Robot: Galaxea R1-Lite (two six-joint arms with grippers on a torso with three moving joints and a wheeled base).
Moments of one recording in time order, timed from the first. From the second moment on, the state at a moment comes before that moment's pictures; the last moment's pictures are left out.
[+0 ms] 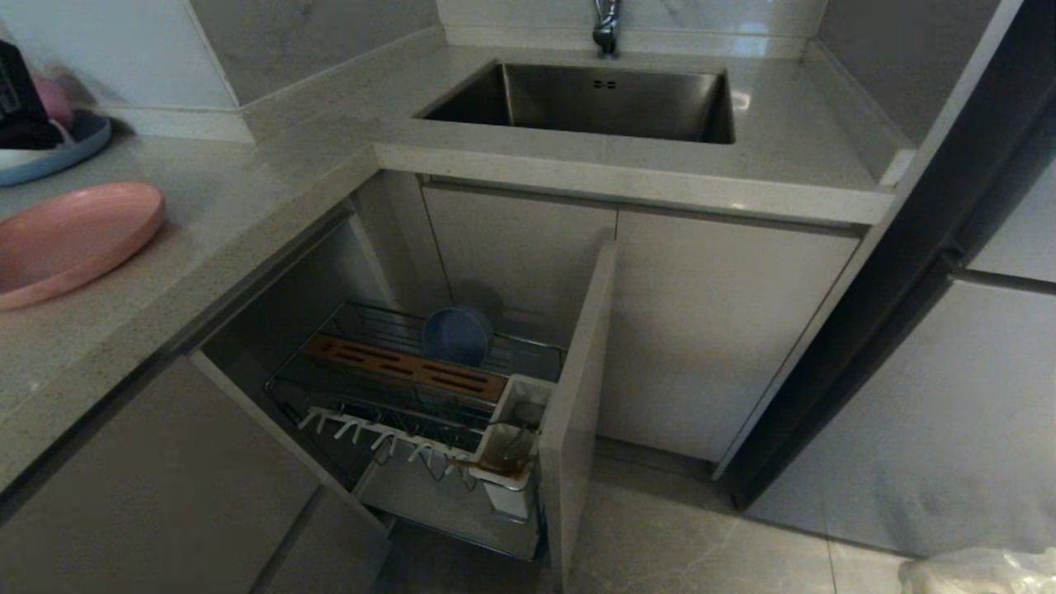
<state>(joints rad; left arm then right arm) 0.13 1.50 -1.93 0.72 0.15 -0.19 -0.01 0.00 -0.06 0.17 0.00 0.00</state>
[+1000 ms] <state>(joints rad) 0.16 1.69 -1.94 0.62 0.22 -0.23 -0.01 0.00 -0.06 0.17 0.00 0.00</state>
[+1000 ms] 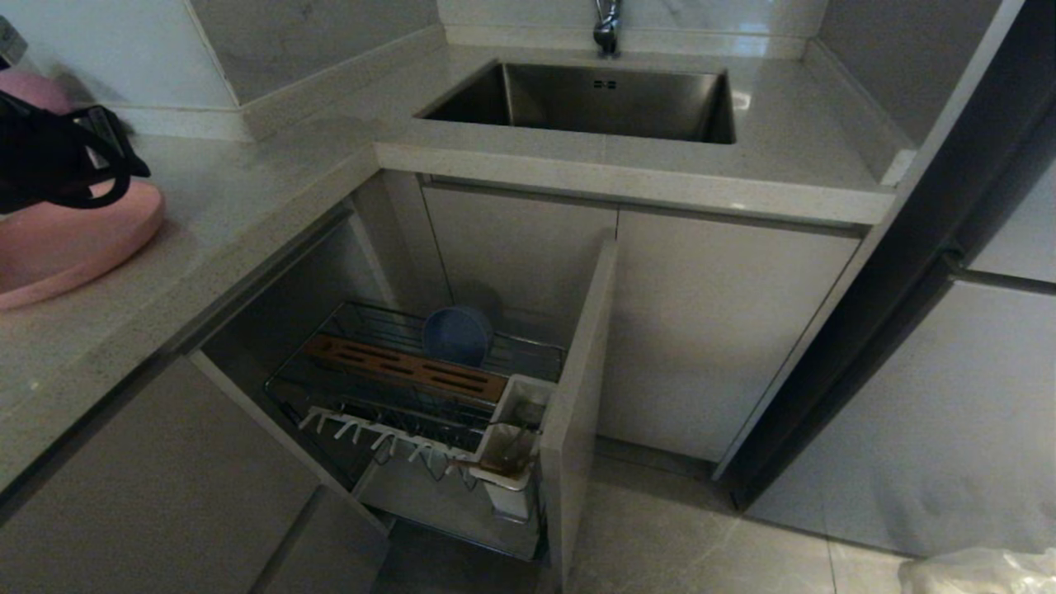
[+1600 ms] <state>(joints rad) 0.20 1.73 -1.94 0.63 0.21 -0.24 -0.01 0.00 -0.06 0.17 0.00 0.00</state>
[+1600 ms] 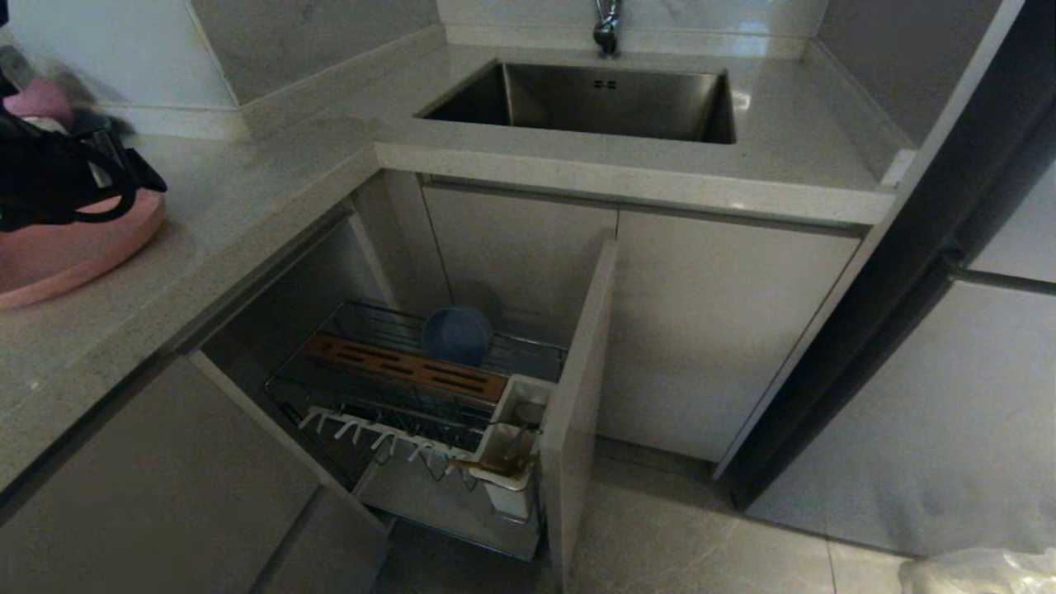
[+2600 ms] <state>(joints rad) 0.22 1.73 -1.93 0.67 0.21 -0.27 -0.01 0.00 -0.06 0.17 0.00 0.00</state>
